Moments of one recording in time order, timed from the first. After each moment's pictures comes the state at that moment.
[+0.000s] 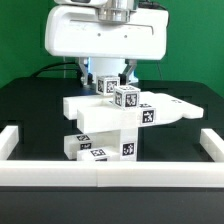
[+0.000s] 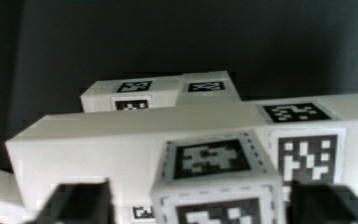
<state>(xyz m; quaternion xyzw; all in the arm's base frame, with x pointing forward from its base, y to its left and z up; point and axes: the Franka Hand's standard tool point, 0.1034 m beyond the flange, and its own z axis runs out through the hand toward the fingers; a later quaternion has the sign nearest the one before) 0.537 -0.042 0.119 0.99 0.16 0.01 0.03</state>
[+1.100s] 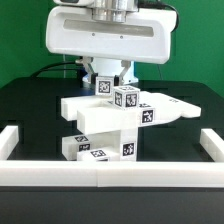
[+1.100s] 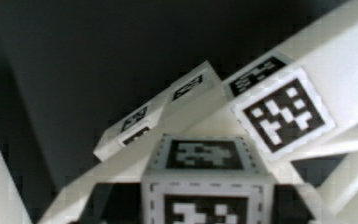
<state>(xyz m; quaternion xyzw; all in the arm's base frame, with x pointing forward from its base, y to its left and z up) 0.539 -0.042 0.118 0.99 -0.16 0.02 0.03</state>
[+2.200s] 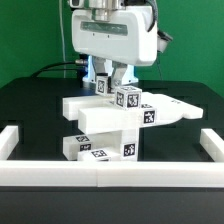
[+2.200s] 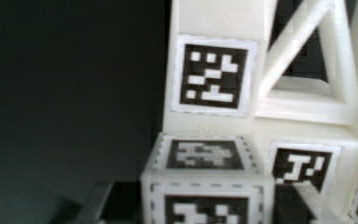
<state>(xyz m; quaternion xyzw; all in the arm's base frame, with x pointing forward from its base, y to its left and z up) 0.539 -0.038 0.118 0.88 -0.48 0.03 0.01</state>
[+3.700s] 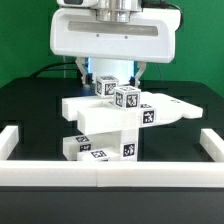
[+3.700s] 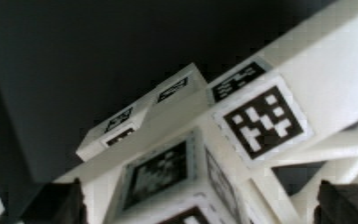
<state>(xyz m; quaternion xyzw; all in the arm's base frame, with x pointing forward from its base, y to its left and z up) 0.540 -0.035 0.117 1.00 -0.02 0.02 0.02</state>
